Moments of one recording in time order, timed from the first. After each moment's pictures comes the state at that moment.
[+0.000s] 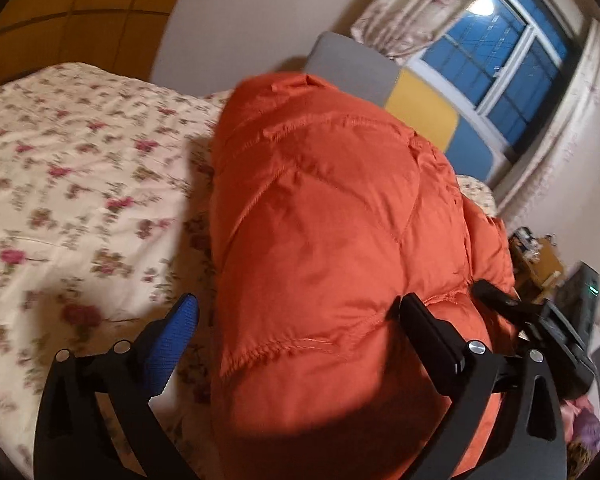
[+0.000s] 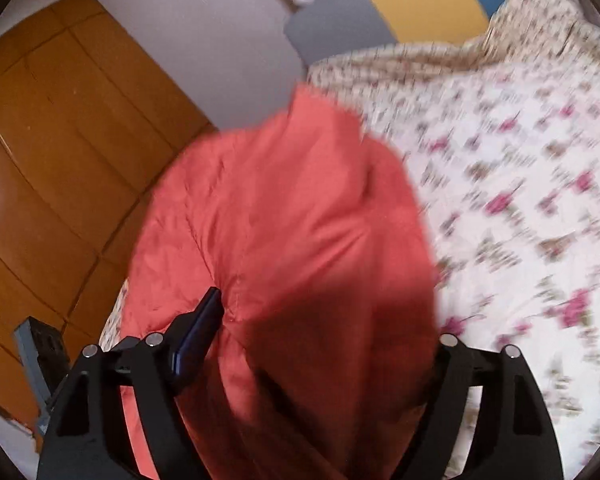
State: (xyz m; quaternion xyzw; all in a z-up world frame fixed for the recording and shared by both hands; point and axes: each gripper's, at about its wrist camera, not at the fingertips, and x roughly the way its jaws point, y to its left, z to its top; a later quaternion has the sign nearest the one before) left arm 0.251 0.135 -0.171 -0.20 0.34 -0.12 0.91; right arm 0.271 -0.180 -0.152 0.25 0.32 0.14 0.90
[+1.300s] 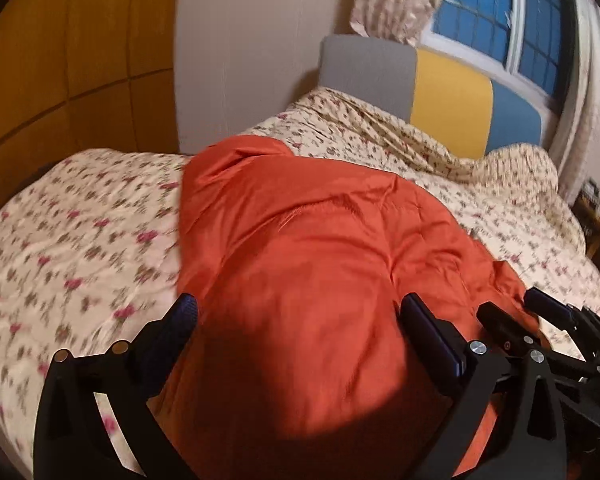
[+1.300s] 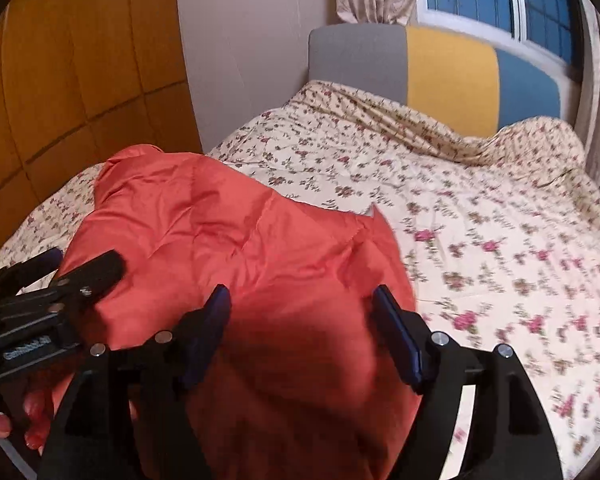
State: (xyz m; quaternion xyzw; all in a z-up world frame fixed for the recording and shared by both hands) left arm 0.310 0.078 -0.145 -0.06 0.33 -0.02 0.94; right arm 0.308 -0.104 -0.149 0.00 0.34 0.07 0.94
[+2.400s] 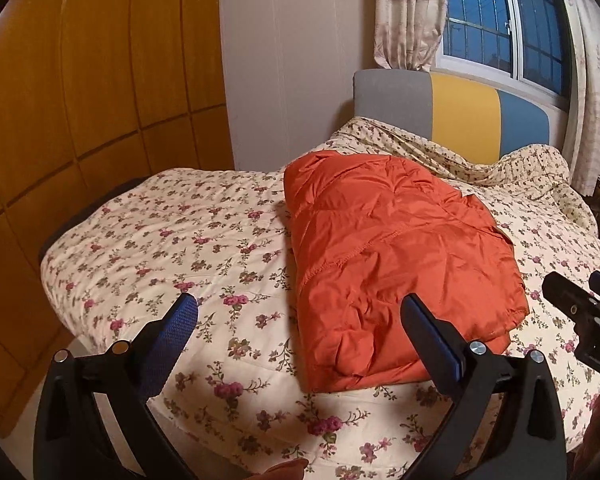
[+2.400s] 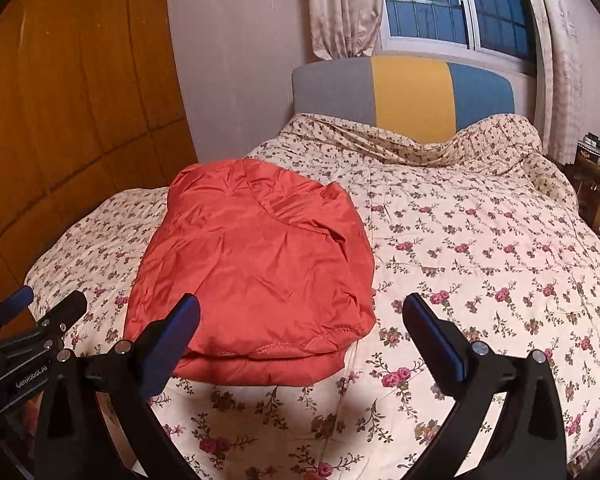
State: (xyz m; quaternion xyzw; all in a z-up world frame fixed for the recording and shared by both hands) left arm 0.113 0.092 -0.106 0.00 0.28 0.06 0.96; right arm 0.121 -0.129 -0.097 0.06 0.30 0.05 0.95
